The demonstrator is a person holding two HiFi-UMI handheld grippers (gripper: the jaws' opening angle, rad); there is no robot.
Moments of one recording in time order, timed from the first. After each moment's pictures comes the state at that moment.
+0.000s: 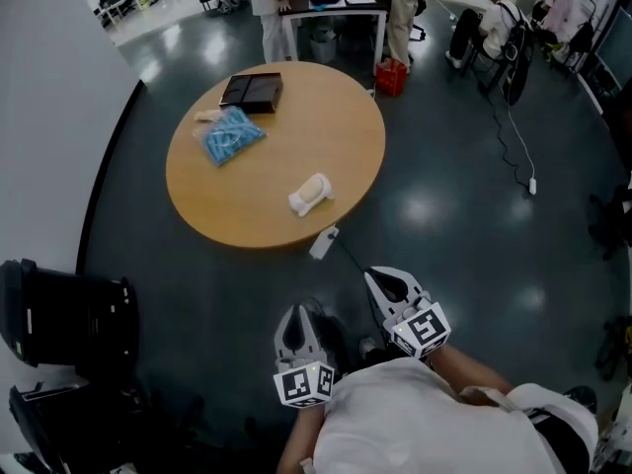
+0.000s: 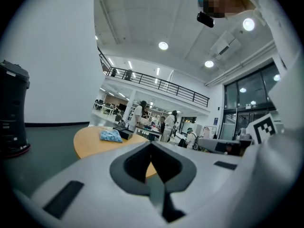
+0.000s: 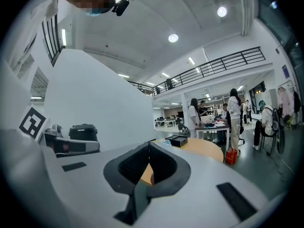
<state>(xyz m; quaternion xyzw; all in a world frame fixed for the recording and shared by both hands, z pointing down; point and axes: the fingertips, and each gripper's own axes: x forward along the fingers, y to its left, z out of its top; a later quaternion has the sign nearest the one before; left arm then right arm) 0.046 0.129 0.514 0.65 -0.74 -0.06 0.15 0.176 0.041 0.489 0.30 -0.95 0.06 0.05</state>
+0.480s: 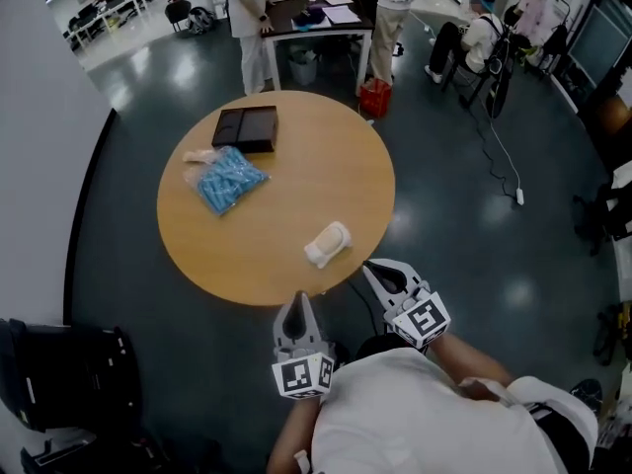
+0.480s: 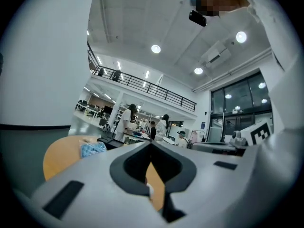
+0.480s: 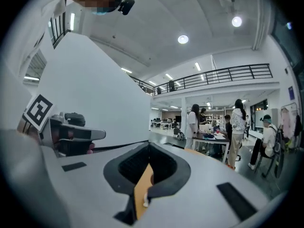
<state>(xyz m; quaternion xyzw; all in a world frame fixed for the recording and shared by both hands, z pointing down) -0.070 -0.040 0.493 0.72 -0.68 -0.07 0.11 0.056 -0.102 0.480 0.32 -0.95 -0.01 0.07</state>
